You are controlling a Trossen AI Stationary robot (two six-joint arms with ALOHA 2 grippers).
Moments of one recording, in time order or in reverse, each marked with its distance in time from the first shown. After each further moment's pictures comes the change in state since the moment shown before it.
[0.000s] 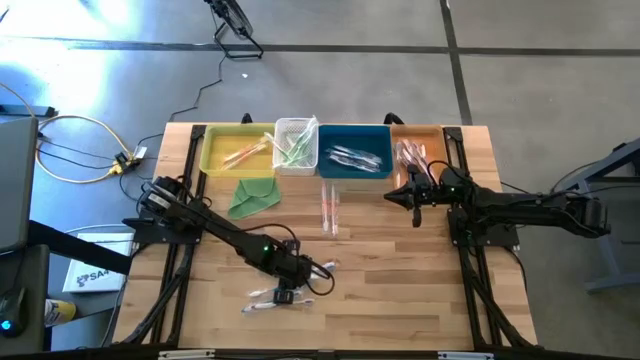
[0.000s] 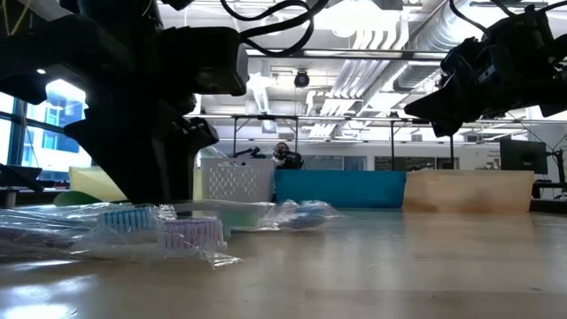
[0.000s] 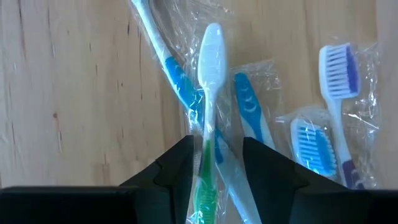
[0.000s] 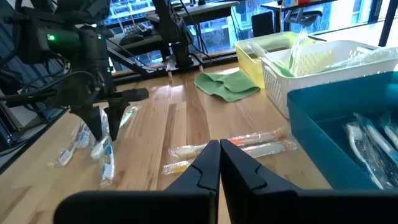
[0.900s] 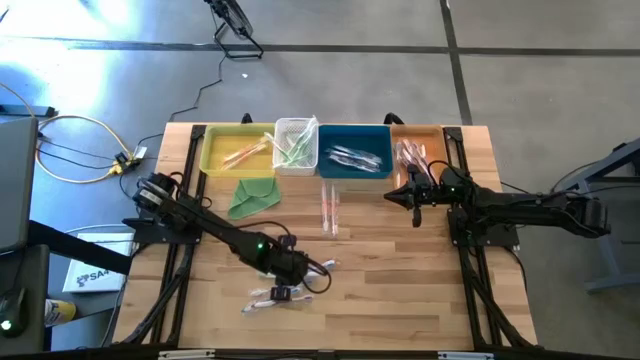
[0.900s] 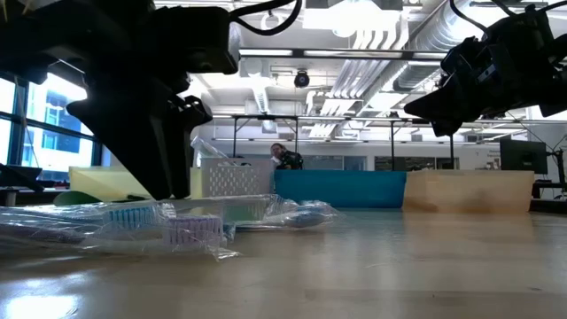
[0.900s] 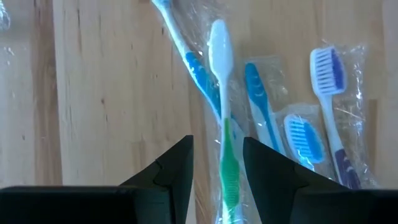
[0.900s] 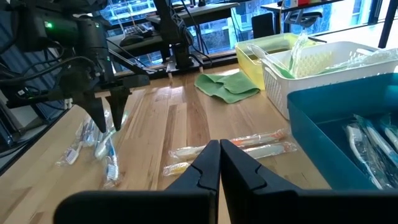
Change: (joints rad) left arm -0.005 -0.065 0.000 -0.076 -0.079 0.000; right arm 0.000 0.000 0.000 0.003 0.000 0.000
